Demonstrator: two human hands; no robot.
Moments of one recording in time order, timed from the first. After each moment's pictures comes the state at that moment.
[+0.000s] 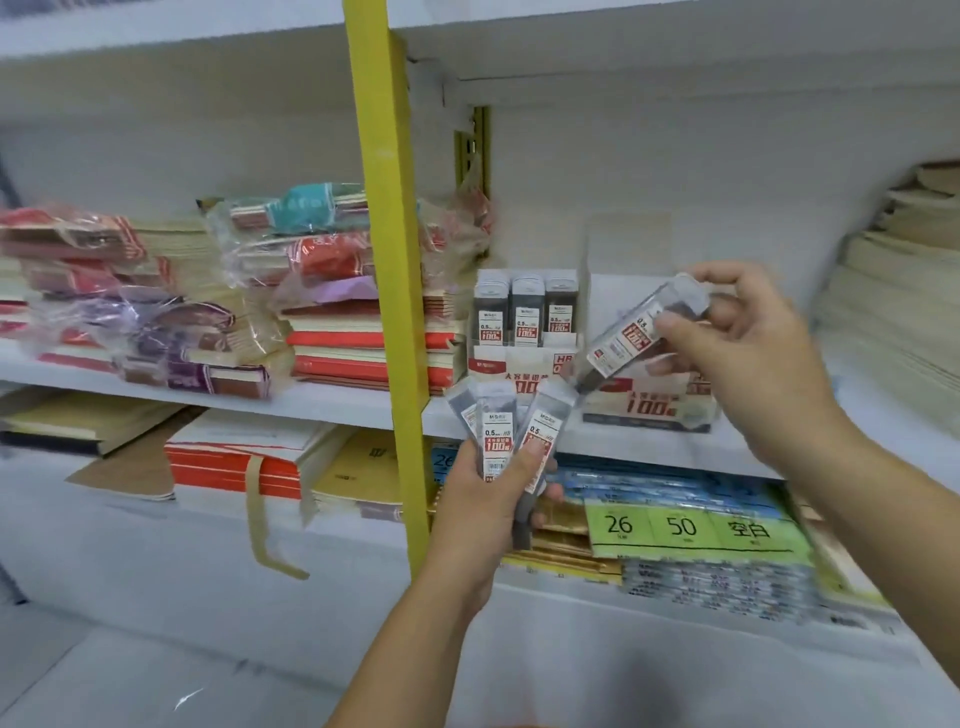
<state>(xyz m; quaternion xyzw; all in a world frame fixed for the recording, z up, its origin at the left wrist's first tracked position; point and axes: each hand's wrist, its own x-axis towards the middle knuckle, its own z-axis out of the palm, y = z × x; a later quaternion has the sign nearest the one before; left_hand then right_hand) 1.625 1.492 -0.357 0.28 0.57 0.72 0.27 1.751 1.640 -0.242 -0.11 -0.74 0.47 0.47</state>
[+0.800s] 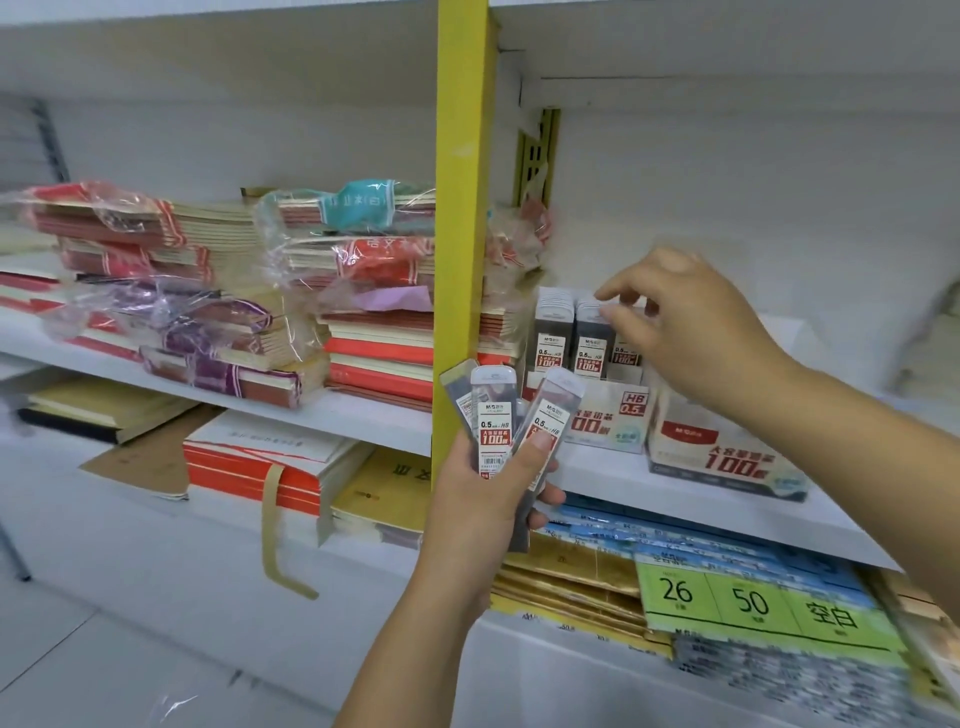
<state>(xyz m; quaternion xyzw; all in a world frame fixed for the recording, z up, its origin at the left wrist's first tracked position) 1.582 1.484 -0.335 0.26 0.56 0.77 0.18 1.643 1.658 -0.207 -0.10 -0.93 0.00 0.36</state>
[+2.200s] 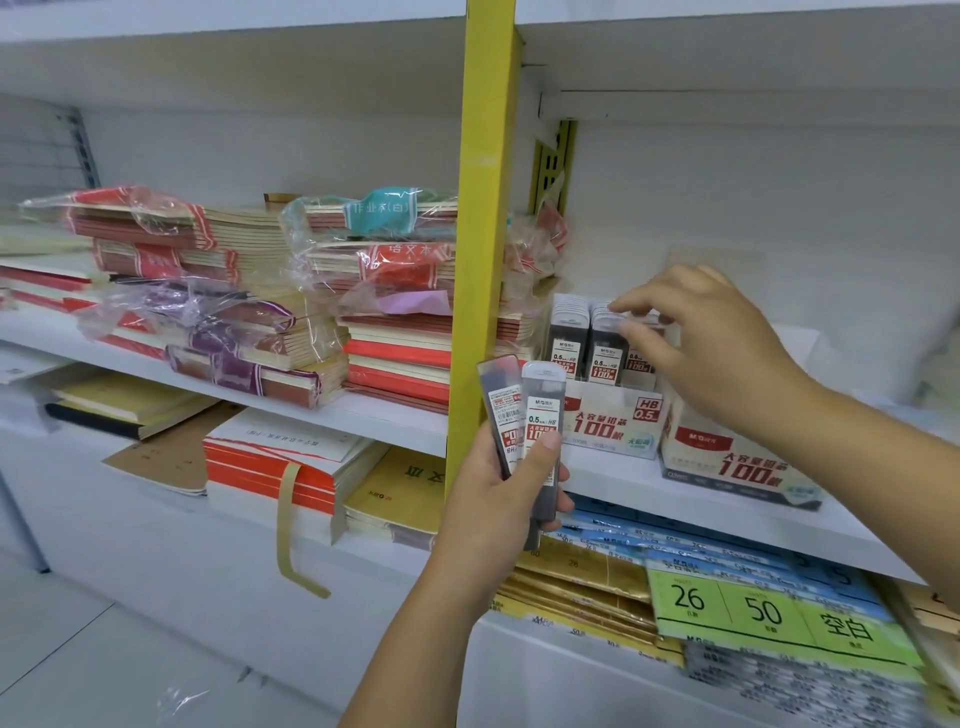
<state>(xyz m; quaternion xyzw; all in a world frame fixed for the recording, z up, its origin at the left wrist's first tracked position) 1.583 1.478 -0.329 0.31 0.58 0.74 0.15 1.649 1.654 -0.211 -0.09 -0.92 -0.02 0.38</state>
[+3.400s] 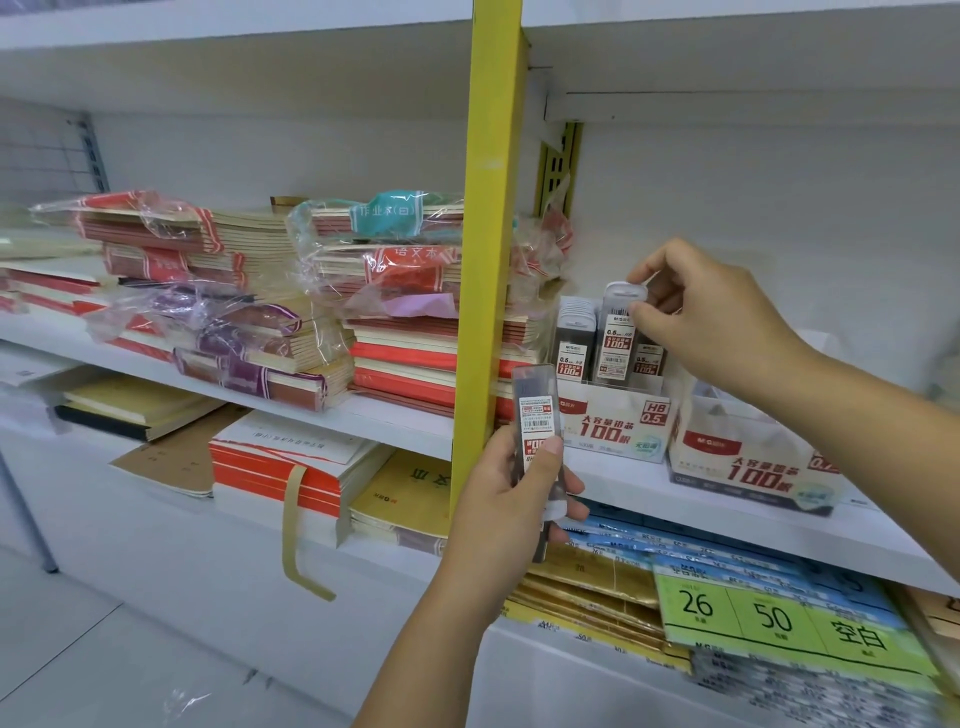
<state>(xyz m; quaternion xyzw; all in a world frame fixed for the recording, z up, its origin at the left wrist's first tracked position) 1.581 1.482 -0.334 0.31 0.57 0.74 0.18 1.636 1.658 -0.196 -0.10 -0.91 0.12 0.39</state>
